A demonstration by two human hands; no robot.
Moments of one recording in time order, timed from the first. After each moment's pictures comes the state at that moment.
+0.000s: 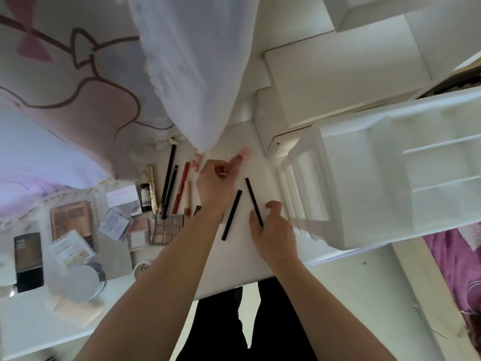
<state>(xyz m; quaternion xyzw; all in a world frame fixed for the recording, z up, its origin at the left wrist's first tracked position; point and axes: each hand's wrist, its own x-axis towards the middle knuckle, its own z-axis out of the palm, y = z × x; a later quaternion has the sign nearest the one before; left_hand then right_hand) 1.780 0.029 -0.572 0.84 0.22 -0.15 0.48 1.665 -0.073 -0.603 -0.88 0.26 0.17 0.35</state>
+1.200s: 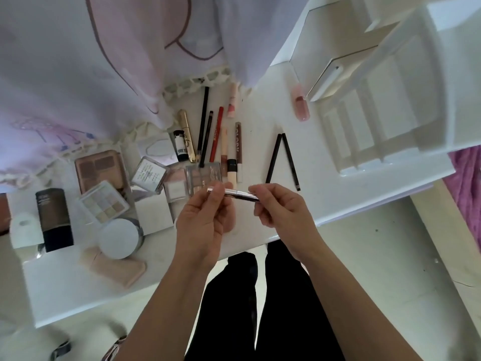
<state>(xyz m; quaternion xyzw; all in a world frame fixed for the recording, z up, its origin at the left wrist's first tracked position) 1.639 0.180 -0.547 0.46 0.31 -0.20 0.81 1.611 0.034 -0.554 -0.61 0.29 0.14 0.73</state>
